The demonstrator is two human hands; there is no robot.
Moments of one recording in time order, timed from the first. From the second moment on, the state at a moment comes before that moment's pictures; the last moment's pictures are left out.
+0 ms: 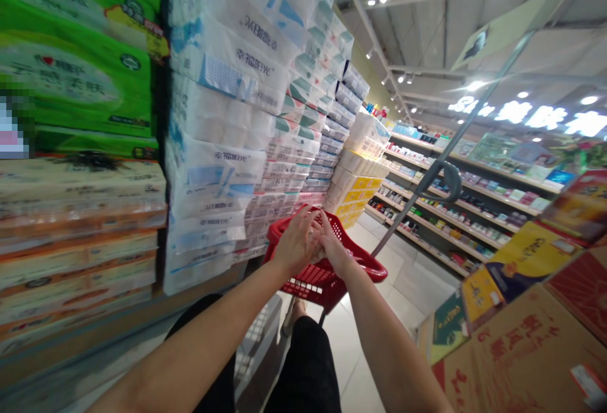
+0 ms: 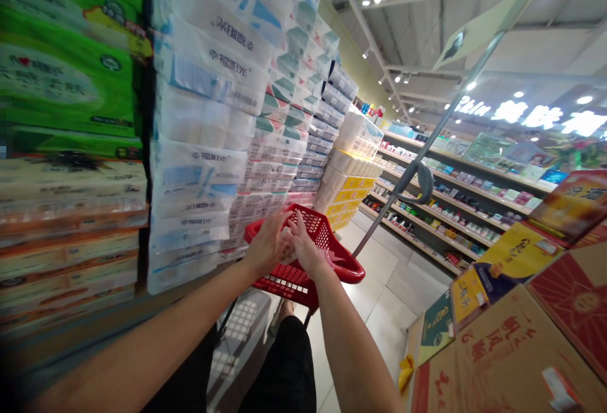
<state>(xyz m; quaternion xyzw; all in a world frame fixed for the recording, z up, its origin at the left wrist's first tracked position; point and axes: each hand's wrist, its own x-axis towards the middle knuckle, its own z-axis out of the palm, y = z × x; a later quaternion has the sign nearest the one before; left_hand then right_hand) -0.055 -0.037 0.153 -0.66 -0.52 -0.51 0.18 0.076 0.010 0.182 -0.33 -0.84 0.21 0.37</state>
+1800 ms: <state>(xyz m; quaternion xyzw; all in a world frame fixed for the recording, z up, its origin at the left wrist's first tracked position) -0.063 -0.053 0.137 -0.70 -0.59 -0.33 0.23 0.115 -0.006 0.152 -0.54 -0.77 -0.15 0.30</state>
